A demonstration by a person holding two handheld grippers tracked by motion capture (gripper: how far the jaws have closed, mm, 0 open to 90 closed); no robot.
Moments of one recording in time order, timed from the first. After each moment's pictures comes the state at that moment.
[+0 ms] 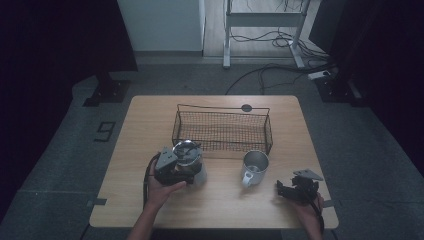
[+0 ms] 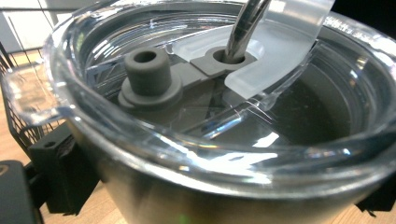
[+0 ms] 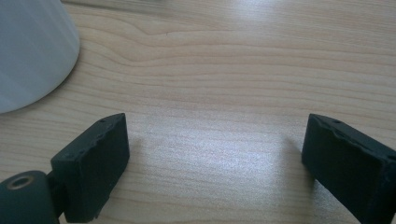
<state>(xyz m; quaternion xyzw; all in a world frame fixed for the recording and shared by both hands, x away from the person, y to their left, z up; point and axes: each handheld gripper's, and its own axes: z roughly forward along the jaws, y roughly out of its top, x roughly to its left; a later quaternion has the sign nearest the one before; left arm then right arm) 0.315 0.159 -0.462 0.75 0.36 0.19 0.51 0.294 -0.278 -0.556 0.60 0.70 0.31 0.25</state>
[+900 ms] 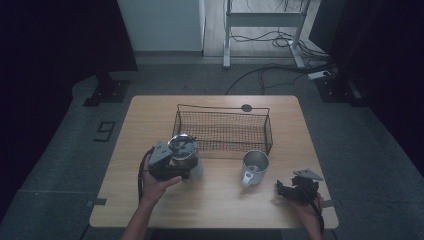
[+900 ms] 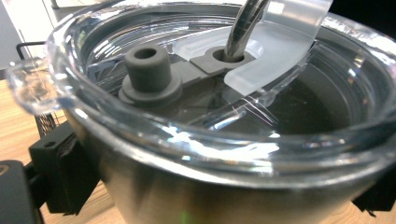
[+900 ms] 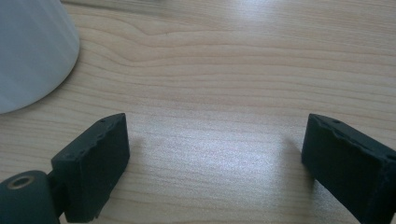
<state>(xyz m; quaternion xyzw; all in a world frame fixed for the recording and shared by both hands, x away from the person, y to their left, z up) 0.320 0.167 -0.440 0.75 0.36 0.21 0.52 0.294 -0.278 -0.556 0.60 0.70 0.31 0.25</state>
